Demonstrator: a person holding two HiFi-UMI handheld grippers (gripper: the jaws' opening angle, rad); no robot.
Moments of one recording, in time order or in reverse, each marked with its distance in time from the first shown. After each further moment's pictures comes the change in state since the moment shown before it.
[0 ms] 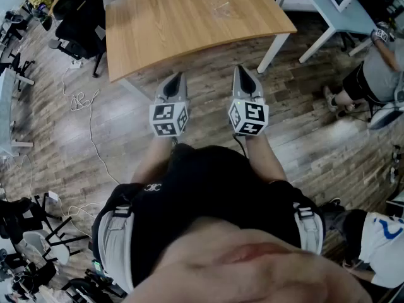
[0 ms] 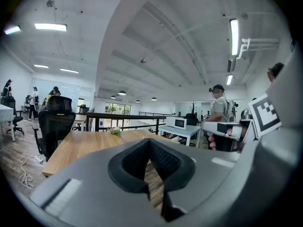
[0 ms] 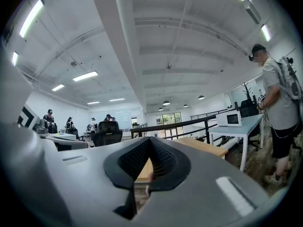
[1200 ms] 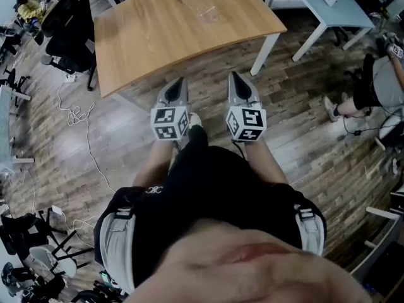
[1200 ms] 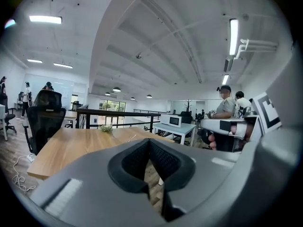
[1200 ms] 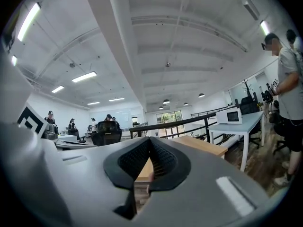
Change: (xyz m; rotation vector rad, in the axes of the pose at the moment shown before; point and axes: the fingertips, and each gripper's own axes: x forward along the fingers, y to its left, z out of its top) left arm 0.054 -0.031 -0.016 -0.001 0.036 -0.069; right arm 0.009 -0.033 -0.007 0.018 0.016 0.014
